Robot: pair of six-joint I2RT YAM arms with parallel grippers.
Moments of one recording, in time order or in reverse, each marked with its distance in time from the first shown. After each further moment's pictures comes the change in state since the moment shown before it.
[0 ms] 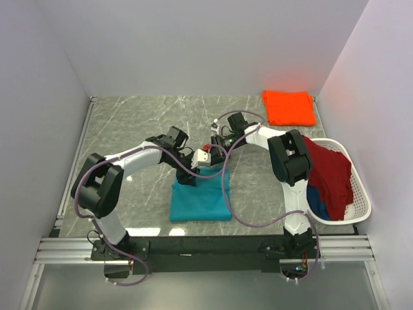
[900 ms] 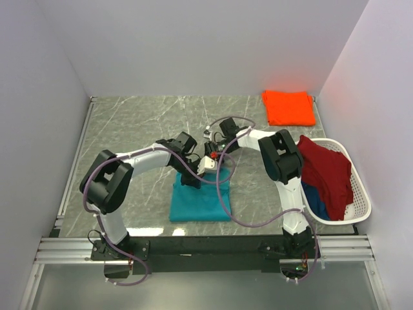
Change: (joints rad) left arm -0.078 0.090 0.031 -0.037 -0.023 -0.006; right arm 0.054 0.082 0.017 0.027 -0.012 0.024
